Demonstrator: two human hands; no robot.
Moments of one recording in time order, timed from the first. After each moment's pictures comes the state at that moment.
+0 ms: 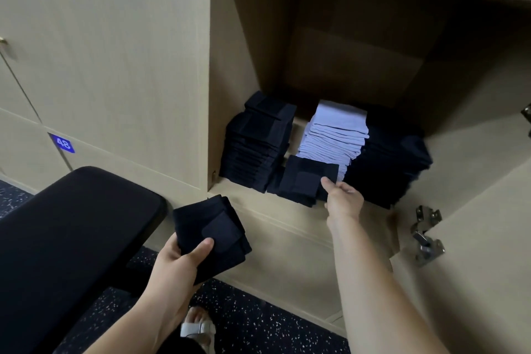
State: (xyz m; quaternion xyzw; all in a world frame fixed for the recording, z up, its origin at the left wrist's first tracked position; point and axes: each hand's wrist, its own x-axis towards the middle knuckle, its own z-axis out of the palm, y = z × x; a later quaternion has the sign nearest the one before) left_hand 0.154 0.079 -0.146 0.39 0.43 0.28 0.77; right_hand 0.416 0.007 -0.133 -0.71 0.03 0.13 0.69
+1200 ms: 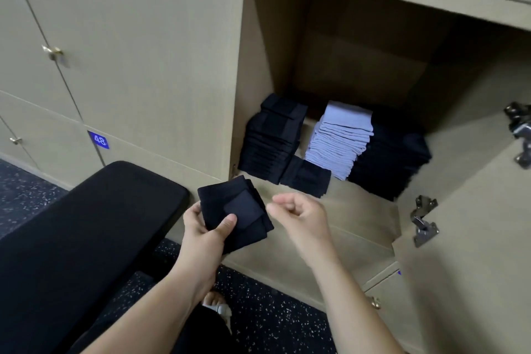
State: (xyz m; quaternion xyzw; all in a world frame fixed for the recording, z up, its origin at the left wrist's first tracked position) left_hand 0.138 0.067 -0.116 0.39 0.38 0.34 0.77; right_hand 0.271 -0.022 -0.093 -0.77 -0.28 0.23 0.53
